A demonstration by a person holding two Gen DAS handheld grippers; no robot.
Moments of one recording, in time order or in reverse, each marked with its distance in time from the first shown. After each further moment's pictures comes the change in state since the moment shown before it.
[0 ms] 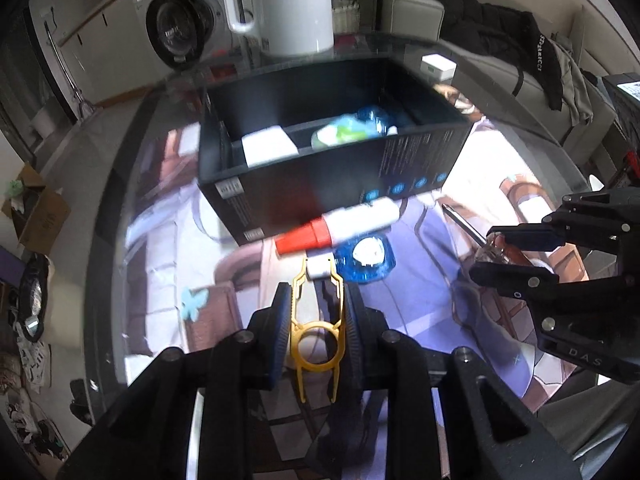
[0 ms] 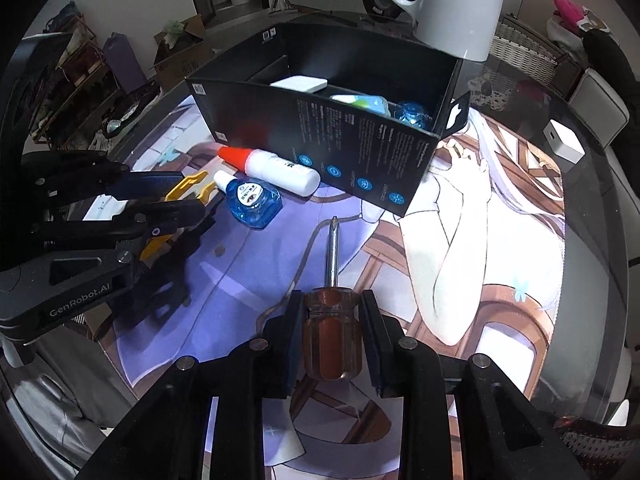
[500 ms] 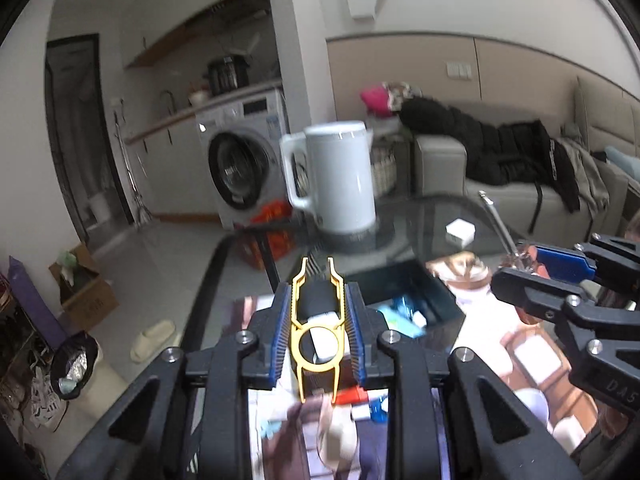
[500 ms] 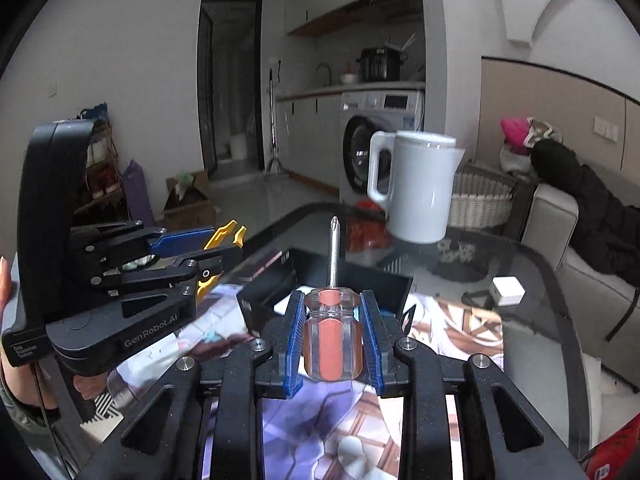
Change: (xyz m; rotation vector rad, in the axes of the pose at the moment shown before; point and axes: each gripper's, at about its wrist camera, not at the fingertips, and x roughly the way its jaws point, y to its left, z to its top) left arm -0.103 0.018 0.019 -0.040 -0.564 0.164; right arm -0.122 0.019 0.006 0.026 -0.678 -0.062
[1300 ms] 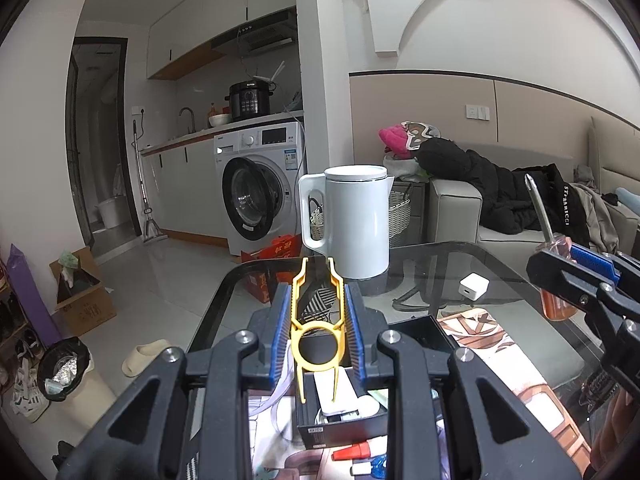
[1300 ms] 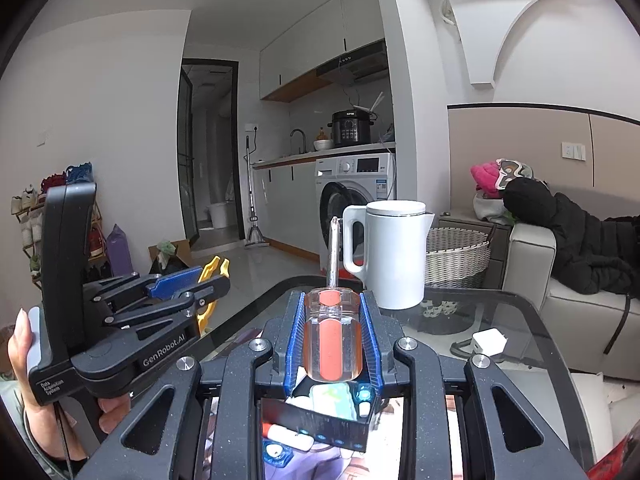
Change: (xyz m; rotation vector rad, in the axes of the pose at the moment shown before) left arm 0.023 0.012 0.017 -0.084 -0.093 0.028; right arm -0.016 -0.007 0.024 0.067 -0.217 -0.073
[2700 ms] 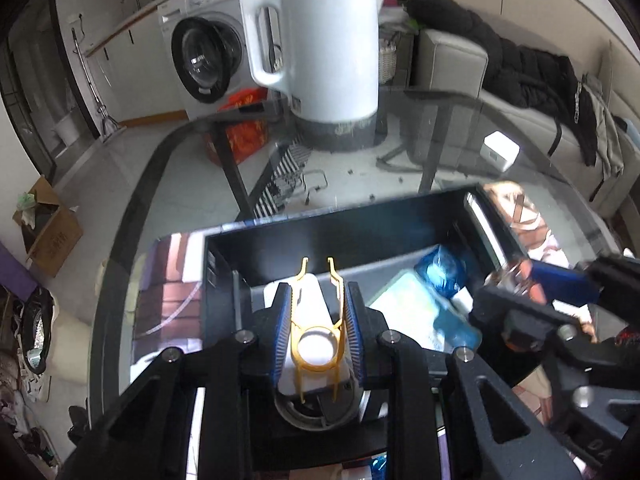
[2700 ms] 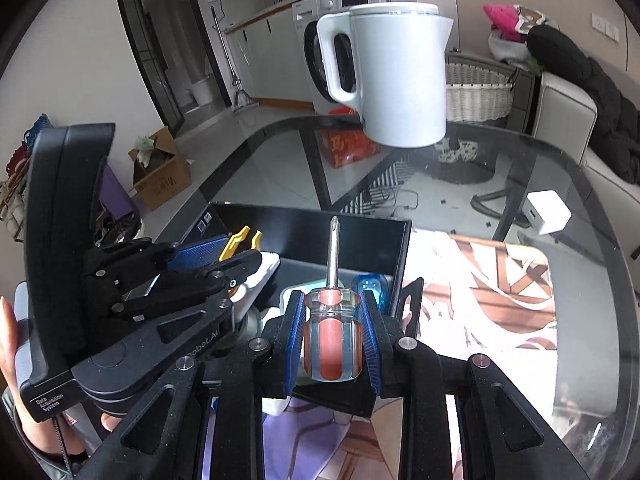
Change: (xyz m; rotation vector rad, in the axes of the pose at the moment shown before) left arm 0.152 -0.033 -0.052 0.065 0.580 -0.082; right arm 0.162 -0.039 -0.061 0.143 0.616 0.040
